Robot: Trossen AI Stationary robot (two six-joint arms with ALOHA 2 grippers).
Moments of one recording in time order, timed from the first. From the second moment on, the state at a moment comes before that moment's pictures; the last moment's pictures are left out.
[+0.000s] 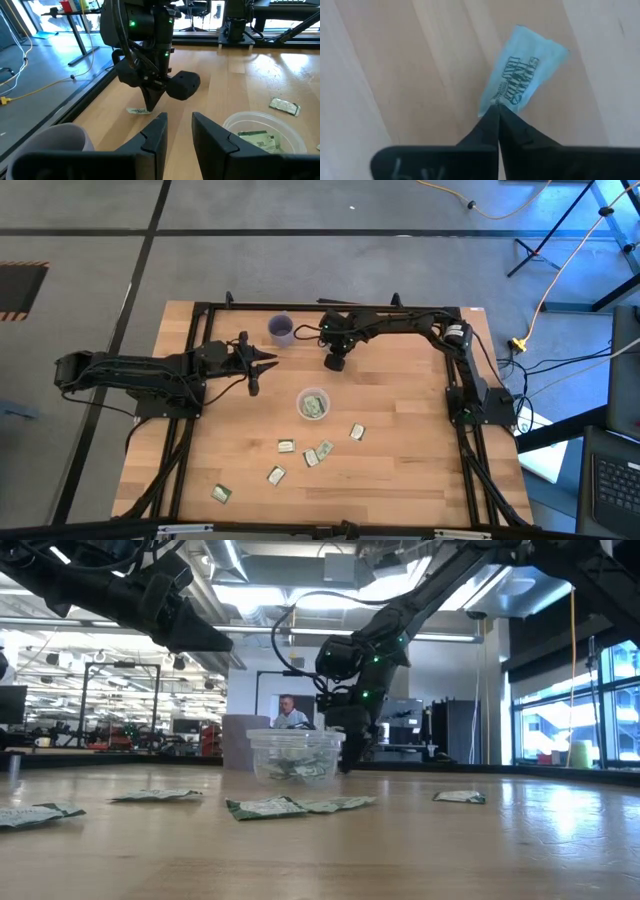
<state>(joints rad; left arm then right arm) 0.20 0.81 0.32 0.23 -0.14 0.03 -0.42 2.13 1.48 -0.56 -0.01 -0.05</state>
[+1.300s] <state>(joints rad) 0.20 0.81 0.32 0.23 -0.14 0.03 0.03 1.97 1.48 -0.64 0.02 0.21</state>
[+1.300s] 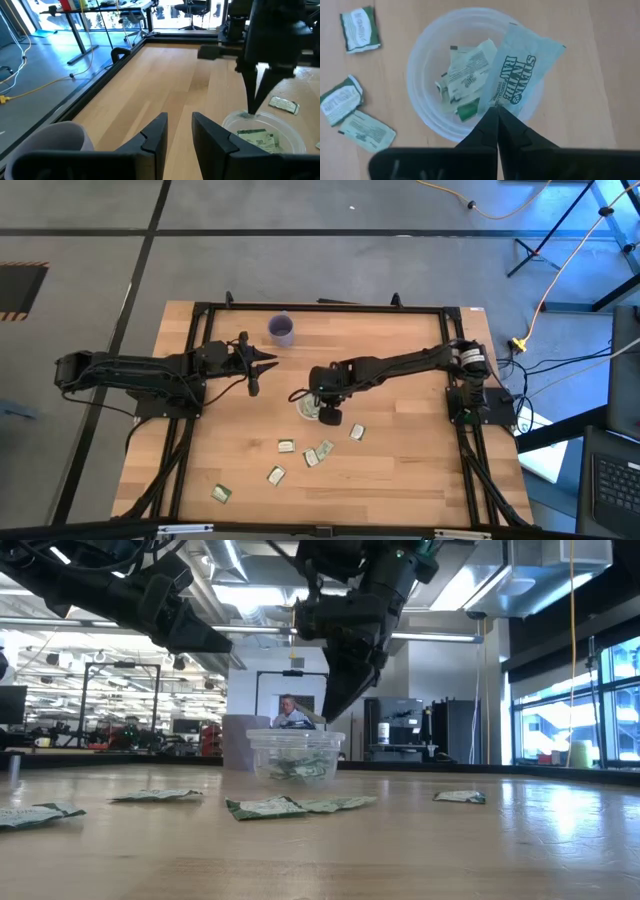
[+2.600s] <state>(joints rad) 0.20 0.81 0.32 0.18 -0.14 -0.03 0.27 1.88 1.42 -0.86 0.03 0.46</state>
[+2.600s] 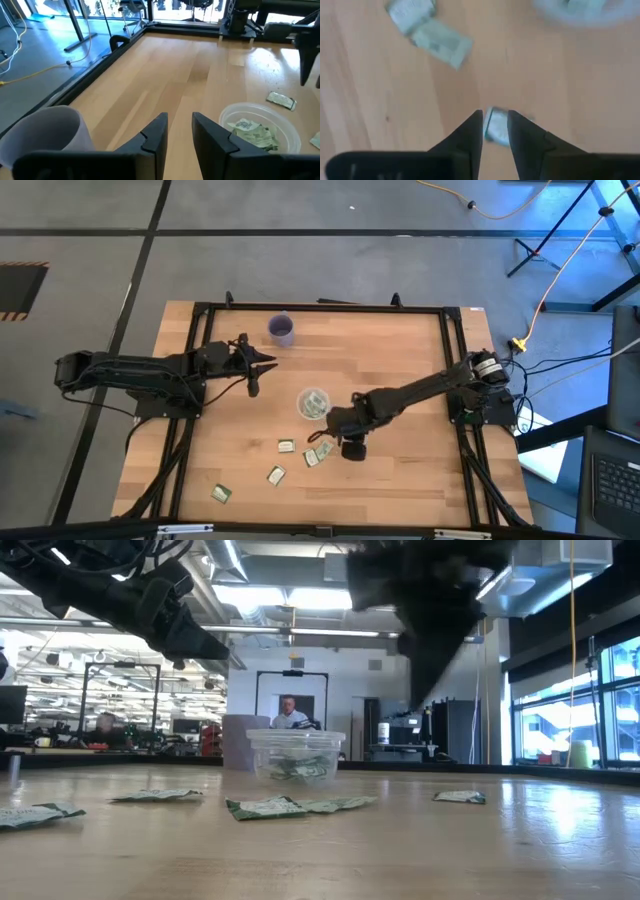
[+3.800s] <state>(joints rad) 0.20 0.81 0.32 0.19 -0.14 -0.02 0.28 1.89 1.17 -0.74 0.05 0.58</state>
